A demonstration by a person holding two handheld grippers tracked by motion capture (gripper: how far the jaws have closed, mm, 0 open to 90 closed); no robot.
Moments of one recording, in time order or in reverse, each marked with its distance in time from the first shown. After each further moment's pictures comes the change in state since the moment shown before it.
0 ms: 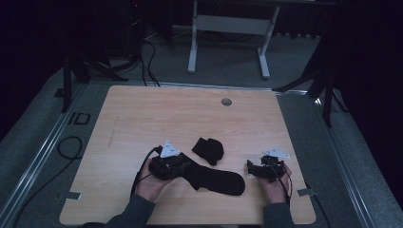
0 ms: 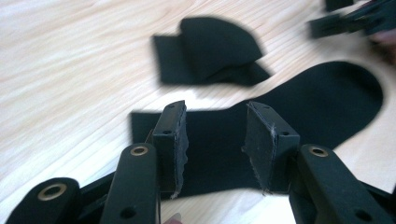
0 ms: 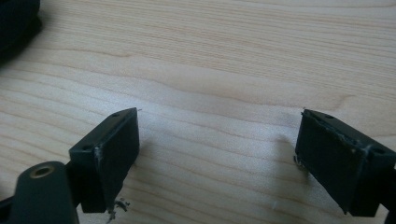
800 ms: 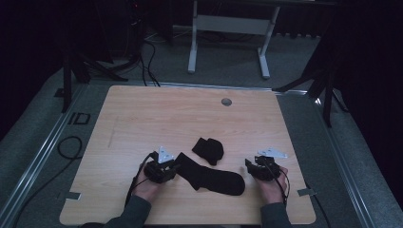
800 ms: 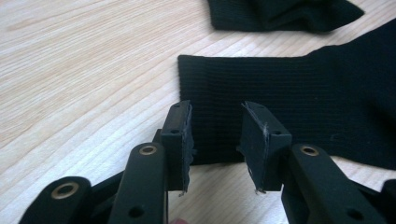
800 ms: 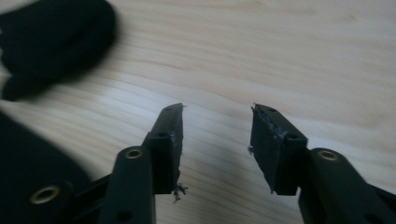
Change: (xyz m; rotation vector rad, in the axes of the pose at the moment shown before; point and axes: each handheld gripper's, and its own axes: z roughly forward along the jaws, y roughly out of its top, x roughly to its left) left arm 0.017 -0.030 0.023 0.046 0.095 0.006; right arm 0.024 0.012 -0.021 -0.011 0.094 -0.049
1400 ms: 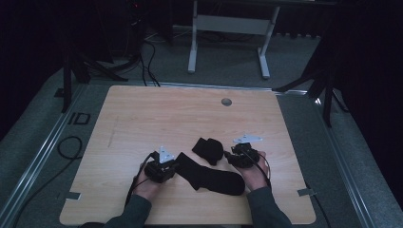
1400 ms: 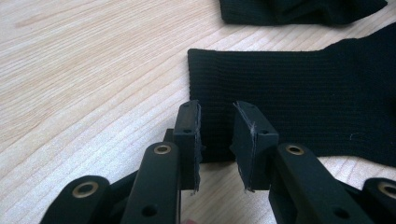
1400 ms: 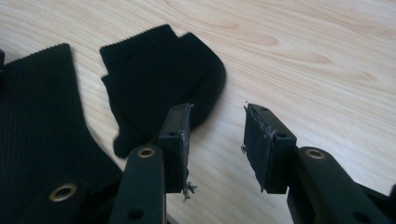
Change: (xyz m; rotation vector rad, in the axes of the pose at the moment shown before) left arm 0.000 -0.001 0.005 0.013 0.026 0.015; right arm 0.052 0.055 0.022 0.057 0.150 -0.154
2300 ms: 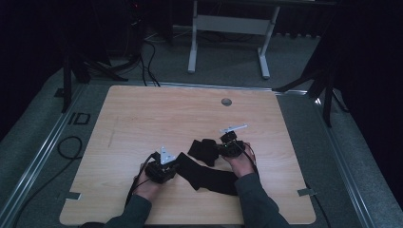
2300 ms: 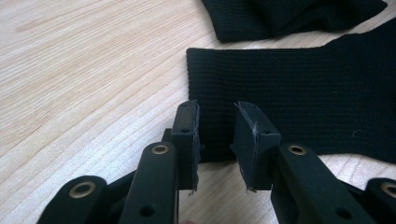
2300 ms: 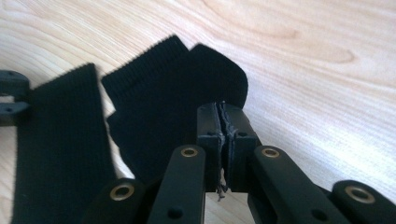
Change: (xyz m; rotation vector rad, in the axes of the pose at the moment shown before) left arm -0.003 0.000 0.001 0.000 0.015 0.024; right arm 0.007 0.034 0.040 0.101 0.138 0.034
